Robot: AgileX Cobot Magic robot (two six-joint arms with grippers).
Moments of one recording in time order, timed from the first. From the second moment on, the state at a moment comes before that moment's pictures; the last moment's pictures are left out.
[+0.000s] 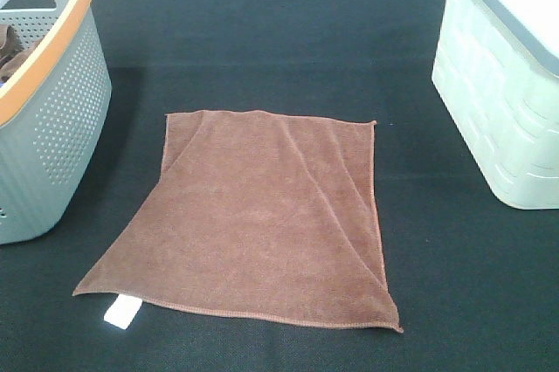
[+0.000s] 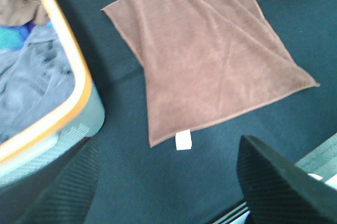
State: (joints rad) left arm -0.46 0.83 -1.16 -0.04 1.21 0.02; right arm 0.33 0.76 -0.97 0.25 1.22 -0.12
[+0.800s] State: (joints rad) left arm -0.46 0.24 -0.54 0.03 1.16 0.02; right arm 0.33 0.27 -0.55 0.07 1.22 -0.12
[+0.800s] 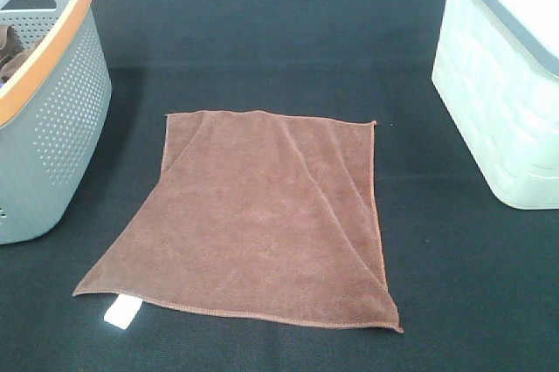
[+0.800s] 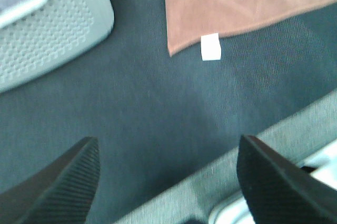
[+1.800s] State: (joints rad) left arm -0.46 0.24 -0.50 -0.01 1.05 0.08; right arm 0.33 0.27 -0.51 0.07 1.07 -0.12
